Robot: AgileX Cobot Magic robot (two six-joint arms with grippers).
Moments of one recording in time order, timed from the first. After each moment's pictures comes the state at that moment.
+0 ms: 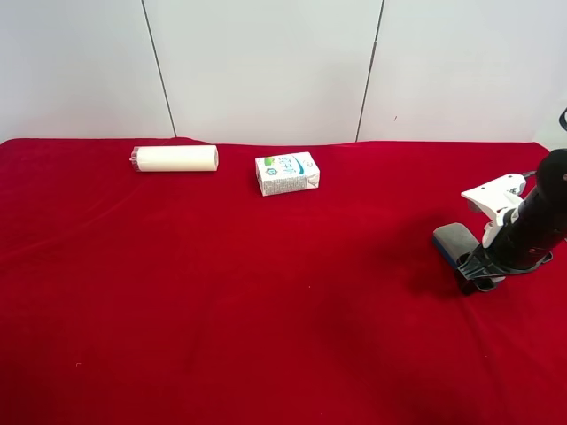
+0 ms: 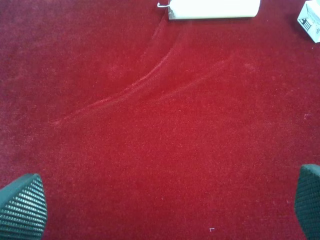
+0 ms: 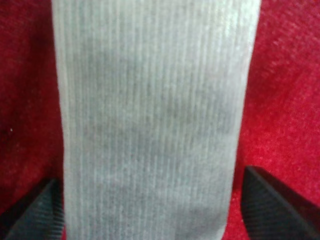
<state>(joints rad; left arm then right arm) 0.01 -0.01 -0.51 -0.05 1.06 0.01 -0.04 1.78 -0.69 -0.15 0.35 -0.28</state>
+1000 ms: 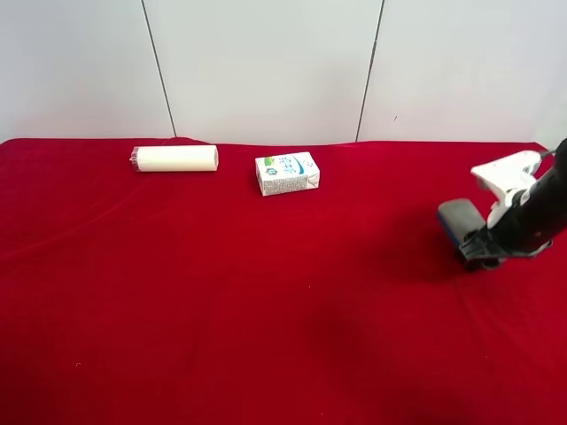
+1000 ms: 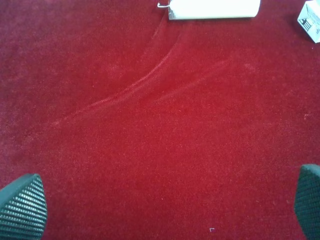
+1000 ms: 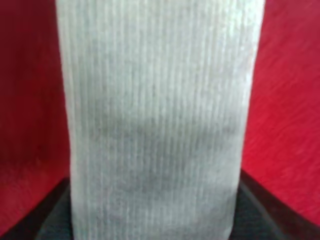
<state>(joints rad) 0.01 -0.01 -0.51 -0.05 1.06 0.01 -0.04 1.64 -0.69 -0.08 0.33 -0.28</state>
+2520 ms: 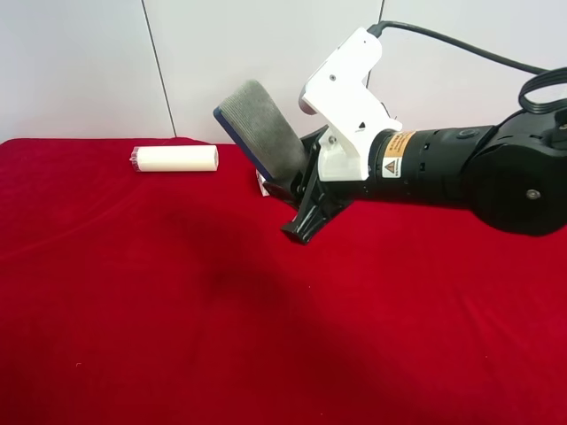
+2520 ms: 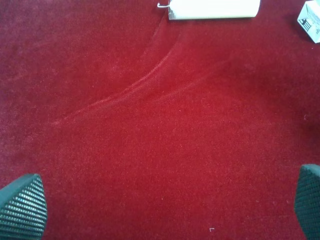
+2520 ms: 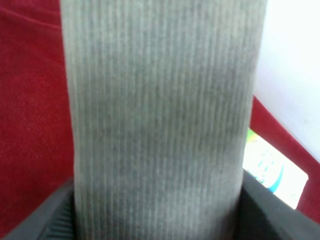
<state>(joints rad) 0.01 -0.01 -0.51 -0.05 1.06 0.01 0.71 1.47 -0.69 -0.05 -0.24 -0.36</state>
